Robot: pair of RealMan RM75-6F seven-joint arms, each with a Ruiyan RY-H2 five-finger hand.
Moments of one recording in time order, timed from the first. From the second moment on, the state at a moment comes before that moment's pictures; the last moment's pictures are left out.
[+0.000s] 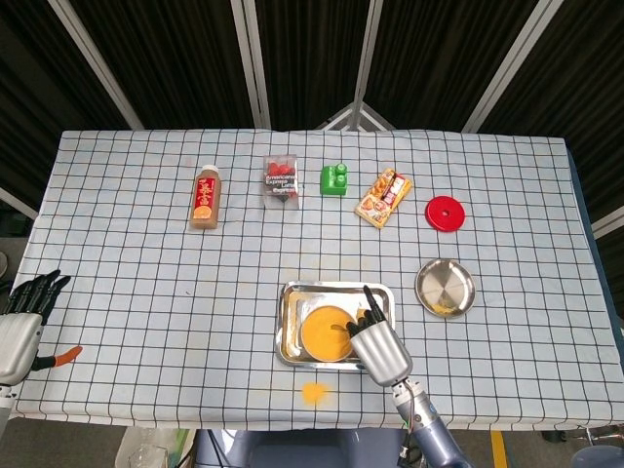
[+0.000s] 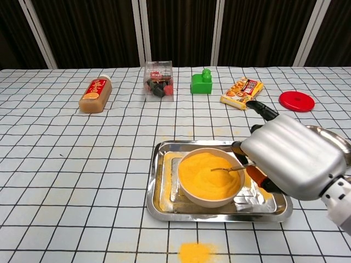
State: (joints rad) left arm -0.11 -1.07 -0.01 -1.69 1.47 1.41 0.03; right arm 0.40 -1.77 -0.02 -1.52 -1.57 1.36 -1.00
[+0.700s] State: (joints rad) left arm -0.11 -1.07 -0.01 -1.69 1.47 1.40 0.03; right arm 0.40 -1.77 0.05 -1.50 -1.57 1.34 -0.99
